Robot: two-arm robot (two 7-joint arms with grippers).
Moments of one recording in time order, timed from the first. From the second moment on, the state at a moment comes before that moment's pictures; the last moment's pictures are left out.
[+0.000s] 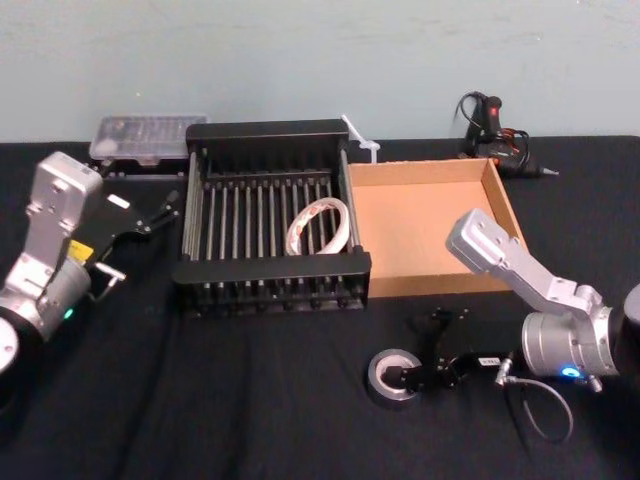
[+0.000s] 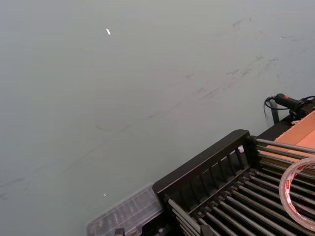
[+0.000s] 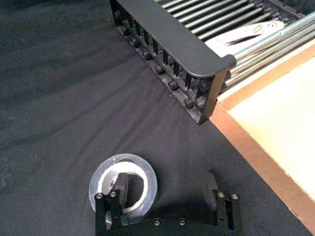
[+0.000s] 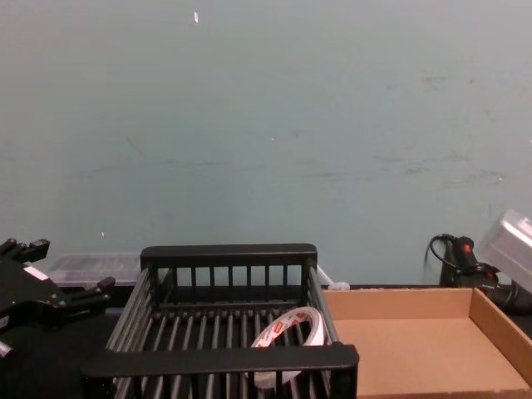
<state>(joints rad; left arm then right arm) -0.20 0.60 0.45 -1.41 -0.25 -0.12 0.03 0.32 0.68 -0.66 -1.57 0.37 0.46 0.63</state>
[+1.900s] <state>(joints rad) -0.20 0.60 0.45 -1.41 -0.25 -0.12 0.03 0.33 0.66 -0.53 -1.58 0.45 0.44 0.53</state>
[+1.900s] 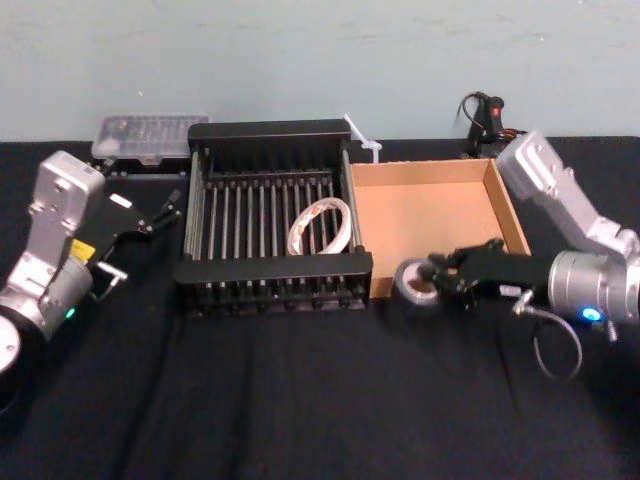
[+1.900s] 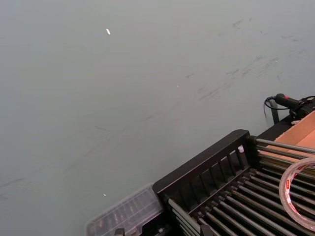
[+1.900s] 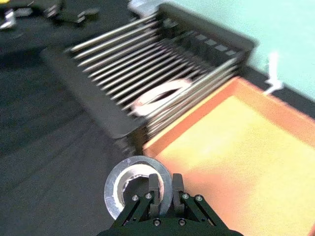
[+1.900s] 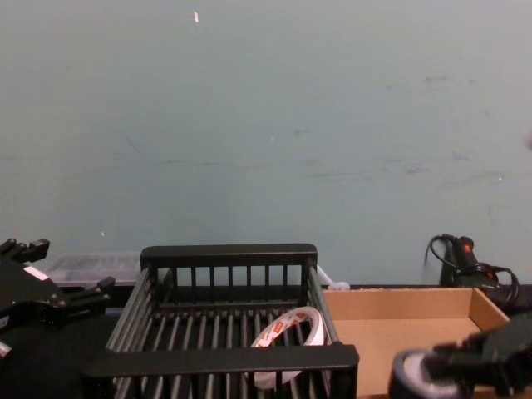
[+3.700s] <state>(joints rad) -0.20 0.60 0.45 -1.41 -0.25 -0.12 0.03 0.40 0.55 -0.44 -1.45 0.43 0.47 0.37</state>
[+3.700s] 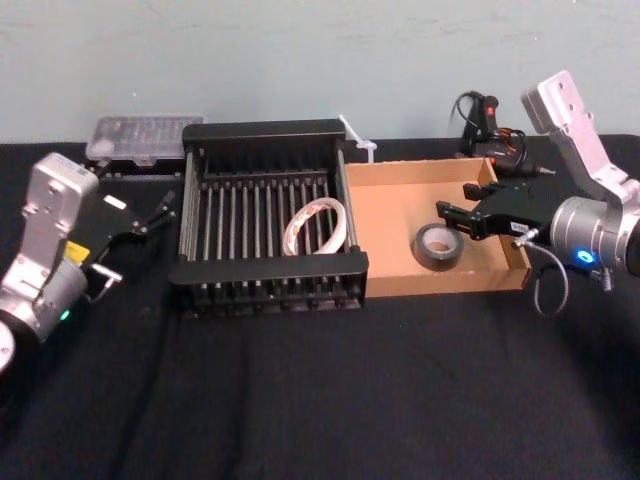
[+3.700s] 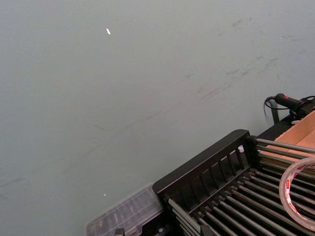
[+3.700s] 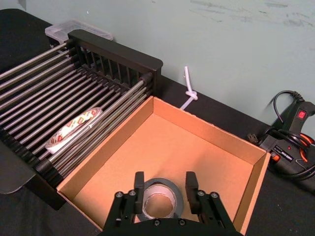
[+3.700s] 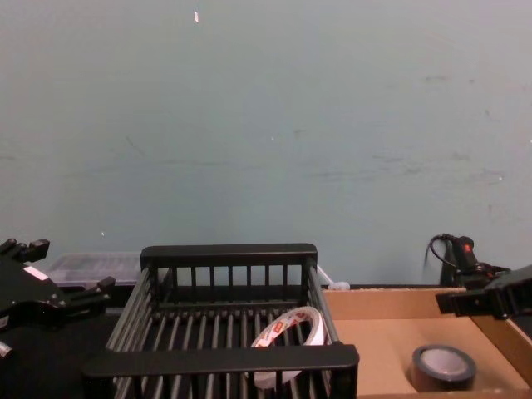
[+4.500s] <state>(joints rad) -0.20 0.60 0.45 -1.41 -0.25 -0.12 0.03 0.40 0.55 -0.45 -1.45 0.43 0.47 0.37</state>
